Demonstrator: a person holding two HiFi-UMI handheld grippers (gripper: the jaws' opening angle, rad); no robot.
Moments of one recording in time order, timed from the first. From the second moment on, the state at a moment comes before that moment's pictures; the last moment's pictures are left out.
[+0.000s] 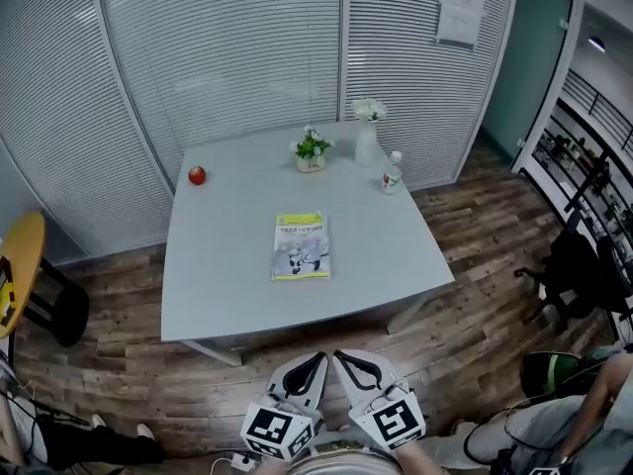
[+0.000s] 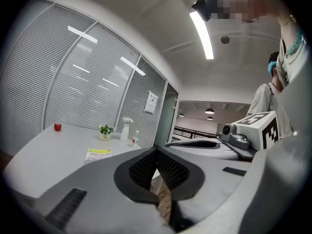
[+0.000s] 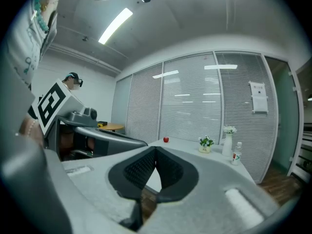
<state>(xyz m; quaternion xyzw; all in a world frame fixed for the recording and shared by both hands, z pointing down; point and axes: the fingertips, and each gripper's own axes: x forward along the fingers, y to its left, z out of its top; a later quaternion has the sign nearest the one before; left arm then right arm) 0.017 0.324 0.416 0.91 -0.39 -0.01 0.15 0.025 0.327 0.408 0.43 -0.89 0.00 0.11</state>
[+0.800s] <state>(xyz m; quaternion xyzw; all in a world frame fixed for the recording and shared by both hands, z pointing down) -0.052 0.210 0.433 0.93 -0.34 0.00 0.17 -0.038 0.208 0.429 0.48 -0.87 0.02 0.12</state>
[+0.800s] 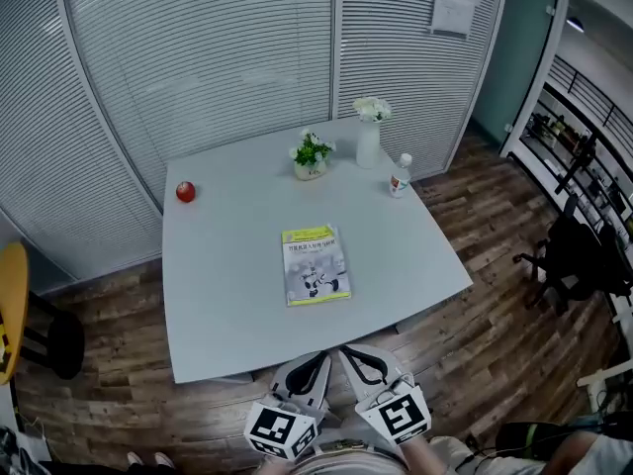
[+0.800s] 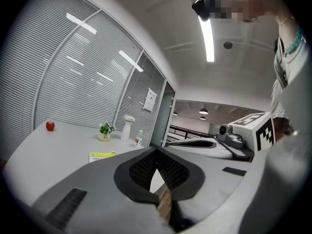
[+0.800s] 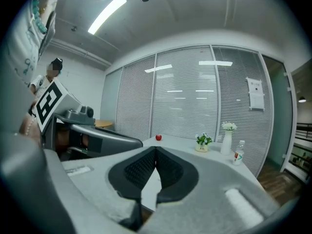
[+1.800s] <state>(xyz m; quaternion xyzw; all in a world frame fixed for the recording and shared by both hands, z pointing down) -0.056 0.146 0.436 0.92 -0.35 0.01 0.16 -0.040 0.141 0.429 0.47 -0.87 0.02 0.13</state>
